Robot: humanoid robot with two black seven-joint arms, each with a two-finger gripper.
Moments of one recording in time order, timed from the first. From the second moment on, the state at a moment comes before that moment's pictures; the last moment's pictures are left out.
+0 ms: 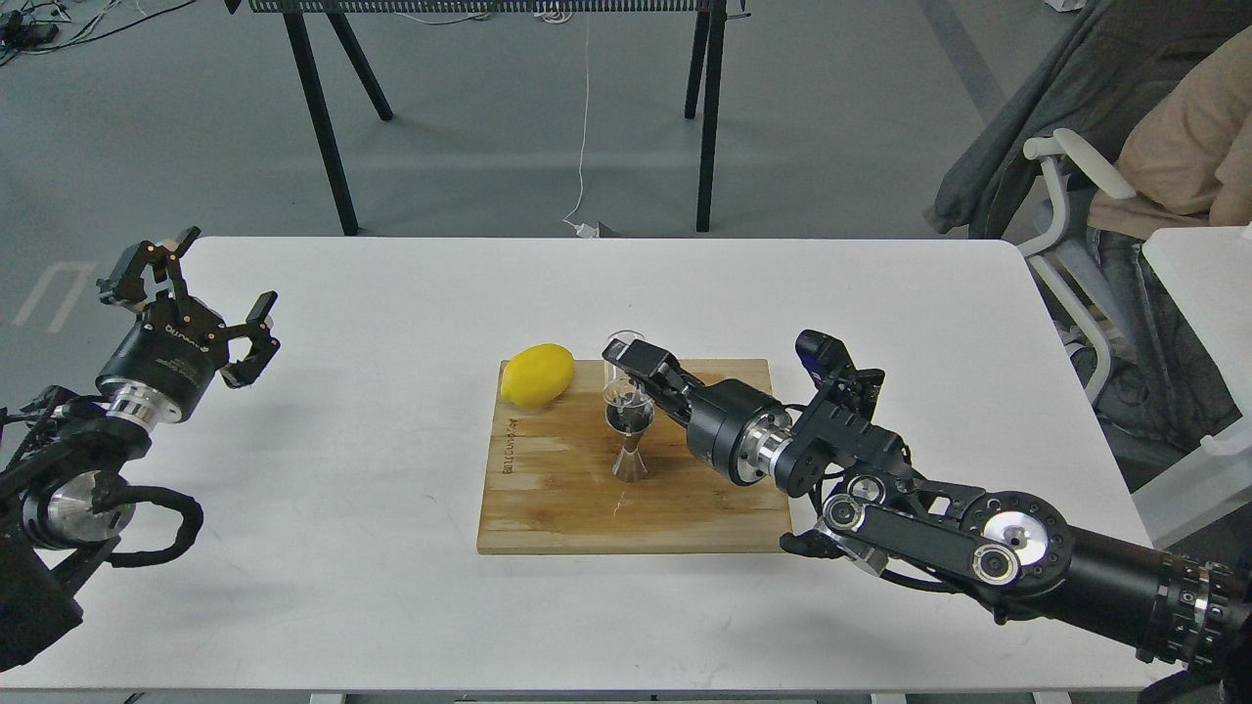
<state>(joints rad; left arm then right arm) -0.48 0.53 -0.71 -0.69 0.04 -0.49 -0.49 0.71 -0.24 0.29 1.37 -0.93 -0.26 -0.06</state>
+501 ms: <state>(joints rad) -0.48 0.53 -0.71 -0.69 0.04 -0.49 -0.49 0.73 -0.26 0.27 1.37 -0.95 -0.25 -0.06</state>
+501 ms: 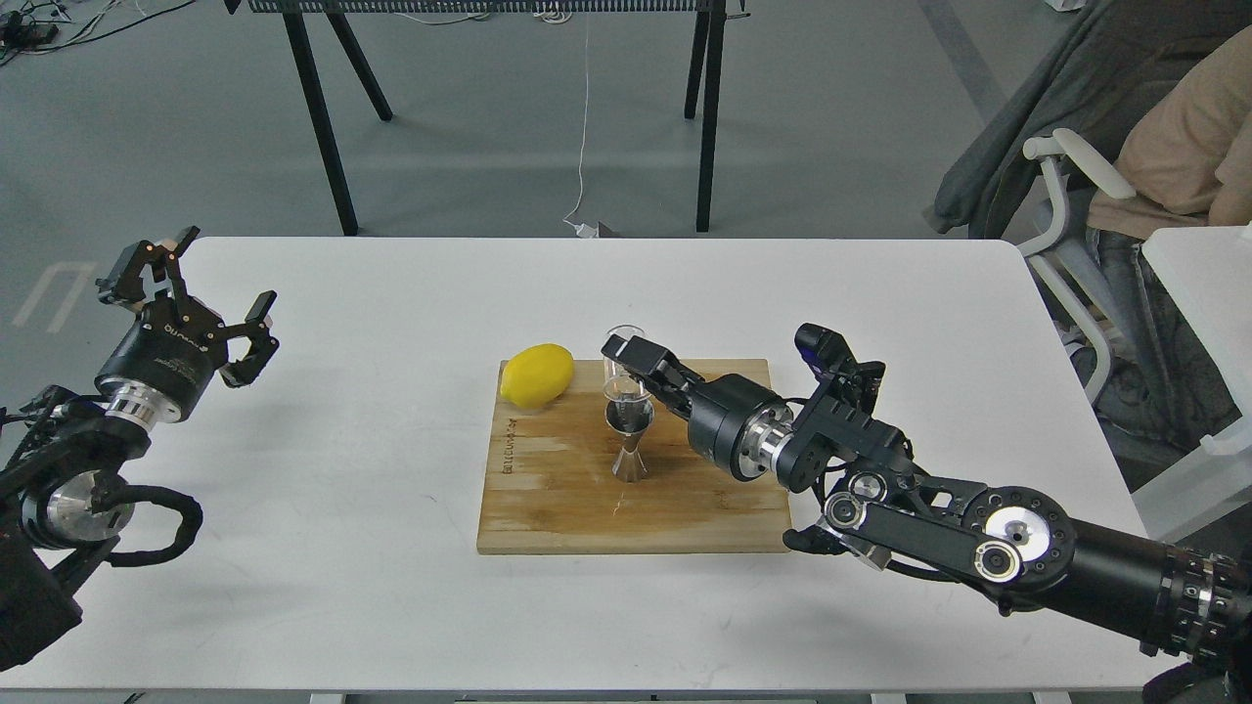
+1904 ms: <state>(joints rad) -0.48 0.53 -0.71 -0.69 0.03 -0.49 -0.49 0.79 -0.26 0.17 1.35 -1.00 -0.25 -0.03</state>
